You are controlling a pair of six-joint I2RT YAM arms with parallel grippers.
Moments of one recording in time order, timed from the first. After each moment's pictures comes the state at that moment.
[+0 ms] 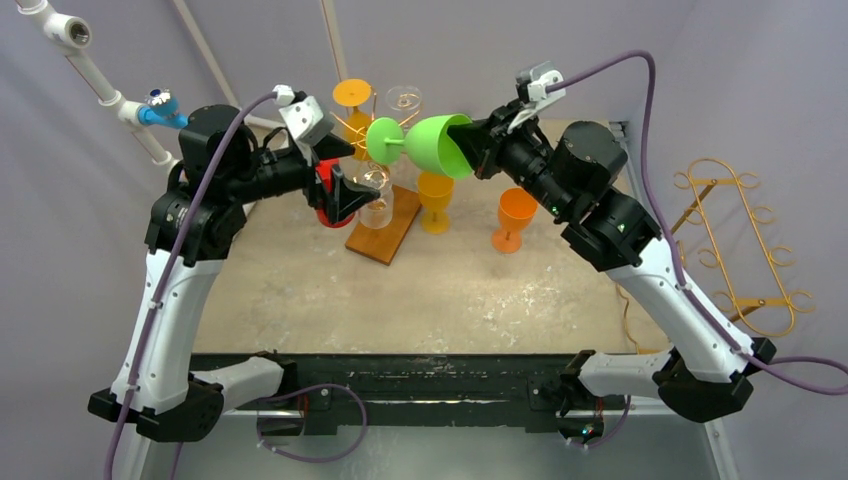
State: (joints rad) left arm -0.33 1.17 1.72 -0.79 0.73 0.17; right arm 0.78 1.23 1.64 -0.32 0.10 0.17
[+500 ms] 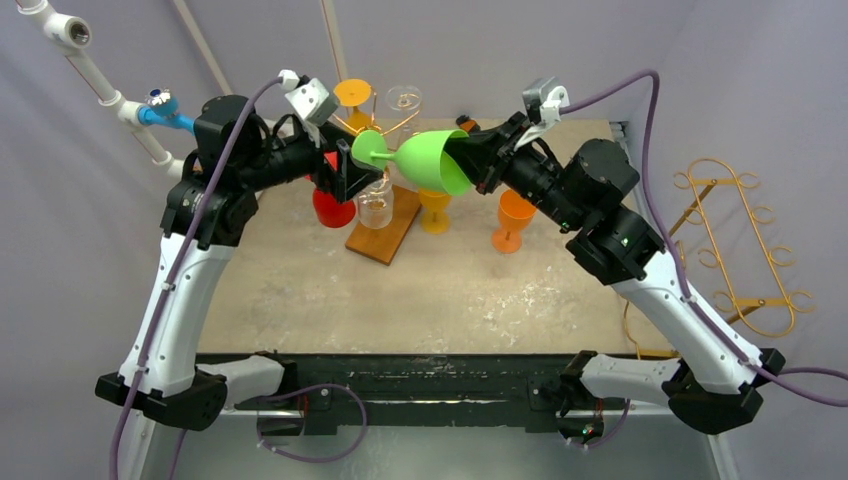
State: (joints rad) left arm -0.33 1.21 1.70 -0.70 0.61 0.08; right arm 0.79 1.16 1.54 -0.20 -0.04 0.17
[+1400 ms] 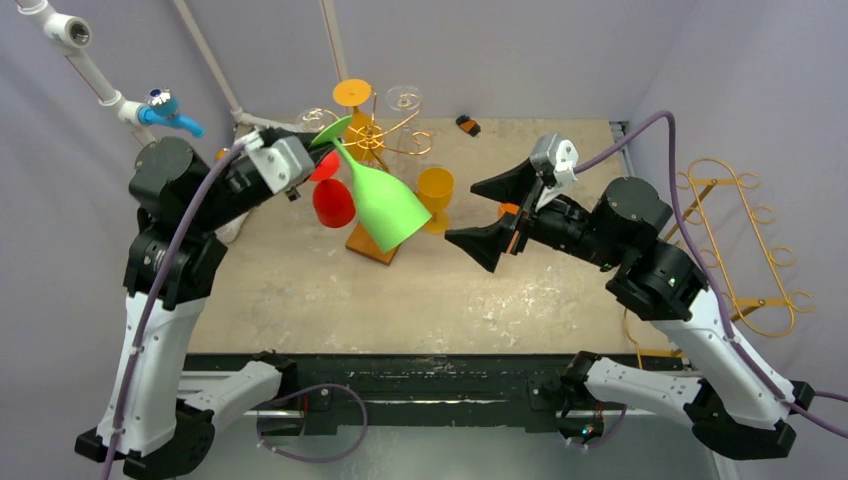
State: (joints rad) left arm -0.33 1.04 1.63 -0.51 0.58 0.48; right arm 0.83 0.96 1.41 -0.41 -0.23 0.11
